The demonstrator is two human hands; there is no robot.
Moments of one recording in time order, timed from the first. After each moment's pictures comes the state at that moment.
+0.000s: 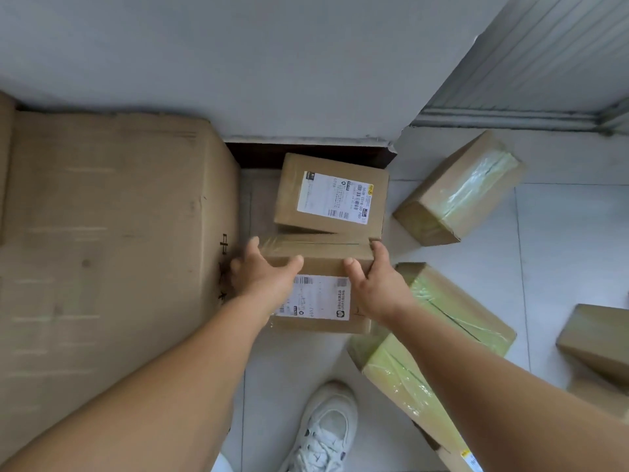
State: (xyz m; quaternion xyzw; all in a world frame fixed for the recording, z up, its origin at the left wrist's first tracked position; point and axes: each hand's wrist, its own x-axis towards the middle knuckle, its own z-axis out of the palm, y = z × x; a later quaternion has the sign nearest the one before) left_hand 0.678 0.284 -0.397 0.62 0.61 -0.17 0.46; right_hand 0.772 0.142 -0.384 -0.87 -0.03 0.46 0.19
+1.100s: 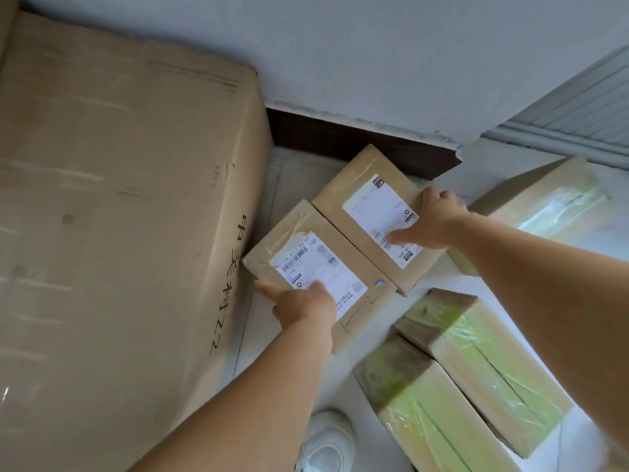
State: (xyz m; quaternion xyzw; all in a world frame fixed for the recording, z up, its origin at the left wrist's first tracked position) left_hand 0.687 0.237 -0.458 0.27 0.78 -0.03 0.56; right_hand 0.890 0.204 -0.445 -0.89 -0.21 0.38 -0.12
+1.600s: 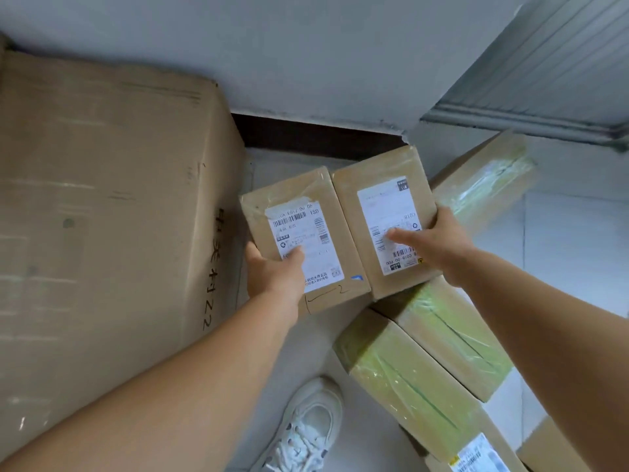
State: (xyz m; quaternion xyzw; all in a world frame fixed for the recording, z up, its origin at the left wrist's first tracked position) left_hand 0.685 0.242 -0.408 0.40 0.73 0.00 0.56; right_hand 0.855 0.115 -0.398 -0.87 0.04 0.40 0.28
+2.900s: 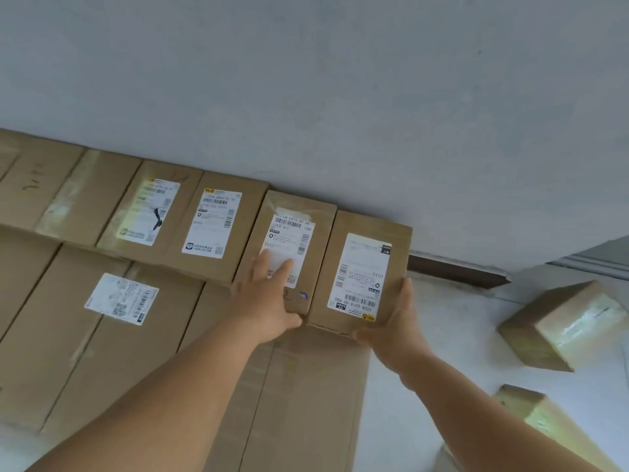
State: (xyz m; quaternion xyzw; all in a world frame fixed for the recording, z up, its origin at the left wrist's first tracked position) left_hand 0.542 0.498 -0.217 0.84 0.42 -0.24 0.24; right_hand 0.671 0.334 -0.255 -0.79 -0.08 0.47 0.38
